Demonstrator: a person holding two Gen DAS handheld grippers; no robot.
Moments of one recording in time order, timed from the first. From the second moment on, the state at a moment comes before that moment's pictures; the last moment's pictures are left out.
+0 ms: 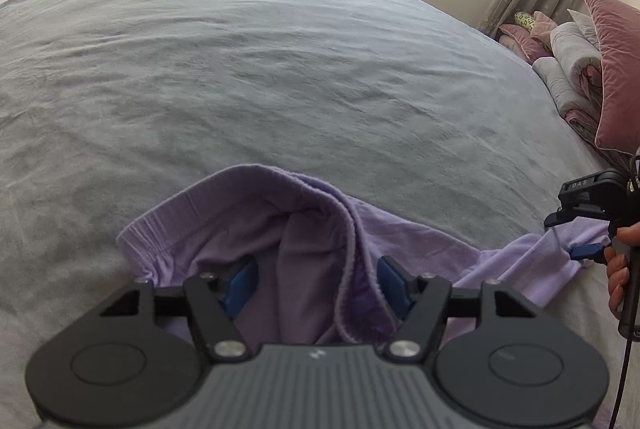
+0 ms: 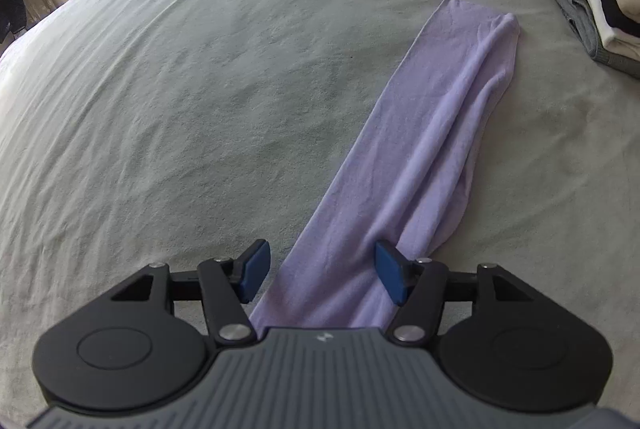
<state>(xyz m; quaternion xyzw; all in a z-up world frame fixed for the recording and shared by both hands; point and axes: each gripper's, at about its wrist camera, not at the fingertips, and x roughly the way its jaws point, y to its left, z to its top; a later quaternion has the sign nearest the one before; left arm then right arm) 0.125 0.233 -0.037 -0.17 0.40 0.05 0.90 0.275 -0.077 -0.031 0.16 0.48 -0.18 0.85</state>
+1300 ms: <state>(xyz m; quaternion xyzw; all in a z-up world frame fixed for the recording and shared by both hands) 0.072 0.369 -0.061 -0.64 0.26 -0.08 0.72 0.088 -0.157 0.078 0.28 0.25 -0.03 0.93</state>
